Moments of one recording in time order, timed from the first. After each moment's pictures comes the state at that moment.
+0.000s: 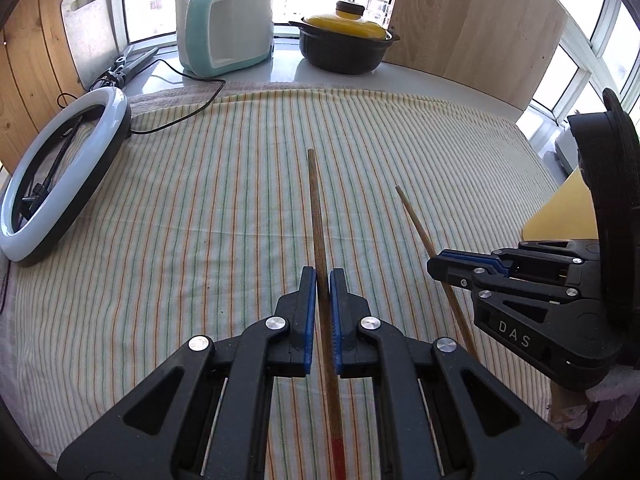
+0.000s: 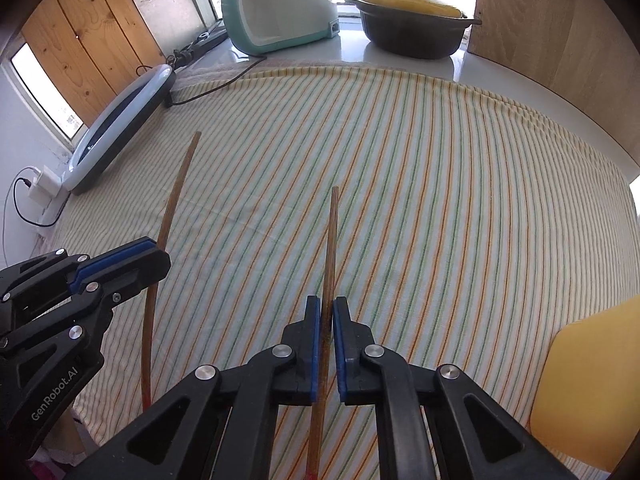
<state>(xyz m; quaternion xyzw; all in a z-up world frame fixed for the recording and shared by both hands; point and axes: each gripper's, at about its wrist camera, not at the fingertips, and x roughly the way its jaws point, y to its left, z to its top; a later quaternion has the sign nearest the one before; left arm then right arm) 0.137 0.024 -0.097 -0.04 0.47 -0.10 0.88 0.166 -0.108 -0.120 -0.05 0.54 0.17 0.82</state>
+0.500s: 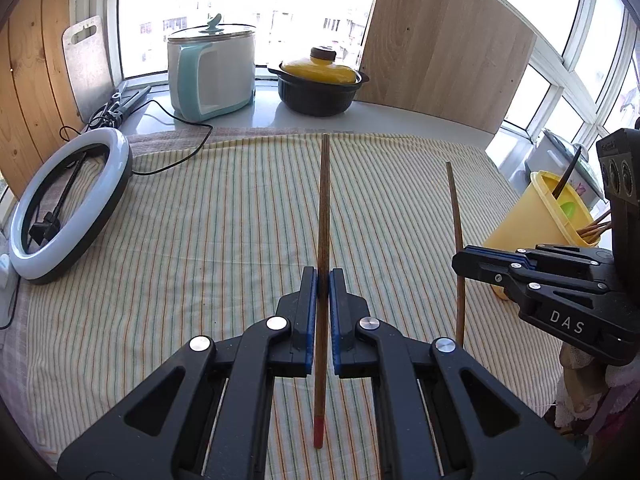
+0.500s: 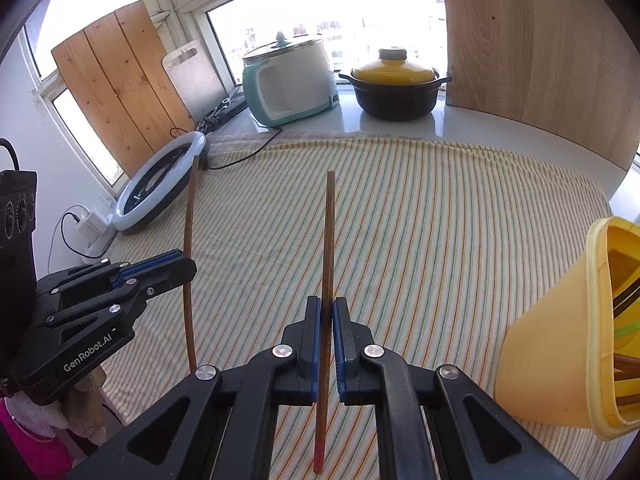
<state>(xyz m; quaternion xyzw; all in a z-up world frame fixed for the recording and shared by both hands) 0.113 0.022 -0.053 -0.05 0.41 -0.13 0.90 0.124 -0.151 -0.053 0.00 0.46 0.20 0.87</state>
